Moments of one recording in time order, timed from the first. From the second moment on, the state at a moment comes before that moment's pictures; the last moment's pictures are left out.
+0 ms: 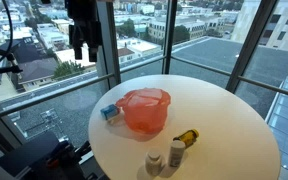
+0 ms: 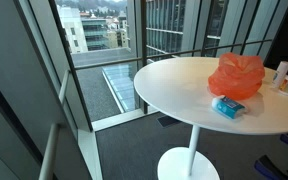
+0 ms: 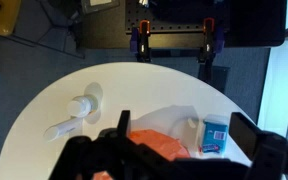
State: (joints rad) arm -0.02 -0.47 0.09 -2.25 -0.11 1.49 0.10
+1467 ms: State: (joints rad) arm -0.01 -0.32 0.10 -2.38 -0.11 1.83 0.30
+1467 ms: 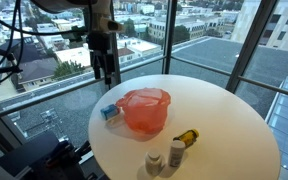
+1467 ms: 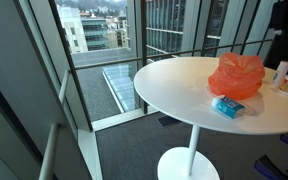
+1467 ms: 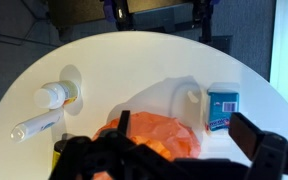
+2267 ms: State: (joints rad) arm -0.01 -0.28 0.10 -2.43 -0.11 1.95 0.33
